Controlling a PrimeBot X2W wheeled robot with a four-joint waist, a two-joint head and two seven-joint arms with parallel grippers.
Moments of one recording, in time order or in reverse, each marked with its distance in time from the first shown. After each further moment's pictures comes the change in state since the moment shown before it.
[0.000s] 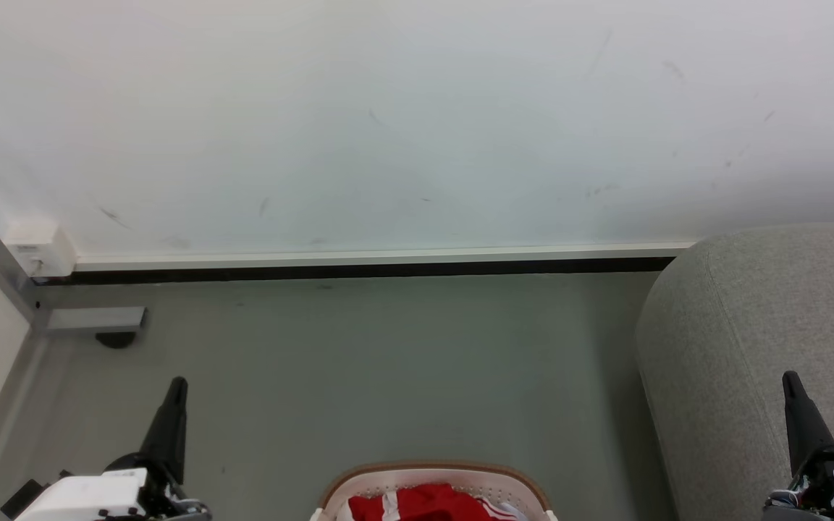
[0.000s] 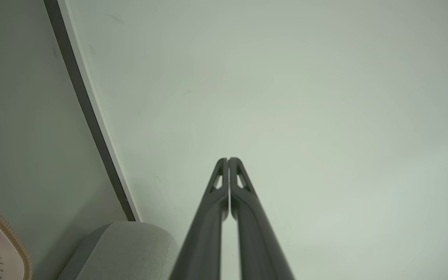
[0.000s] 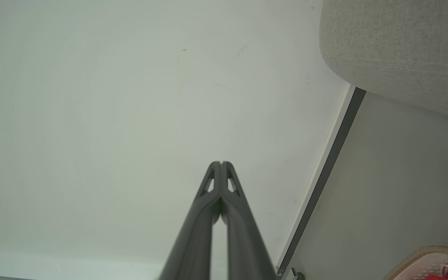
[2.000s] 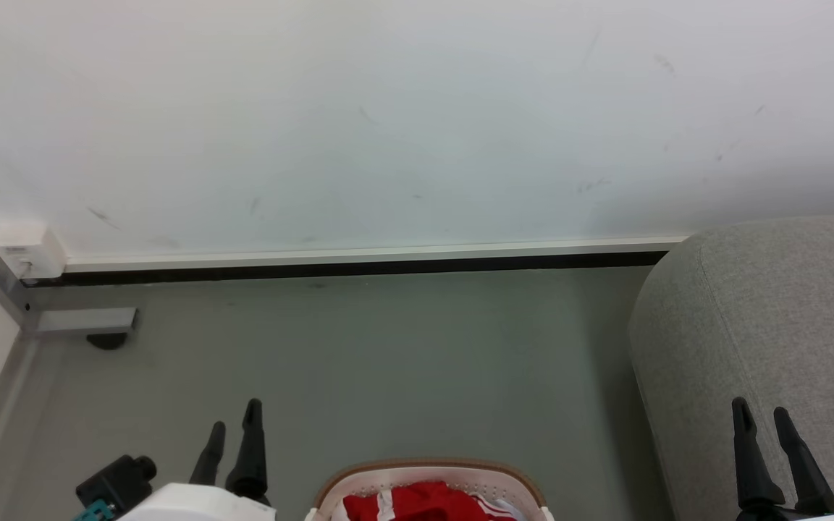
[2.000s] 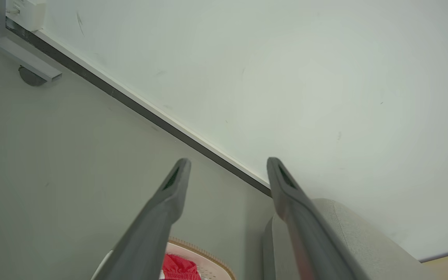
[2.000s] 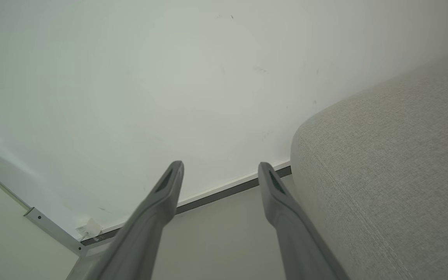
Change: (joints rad) left arm 0.028 -0.006 -0.193 0.053 0.865 0.090 -0.212; right arm 0.103 0.133 -0.114 0.019 -1.144 0.000 -0.061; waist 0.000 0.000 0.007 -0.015
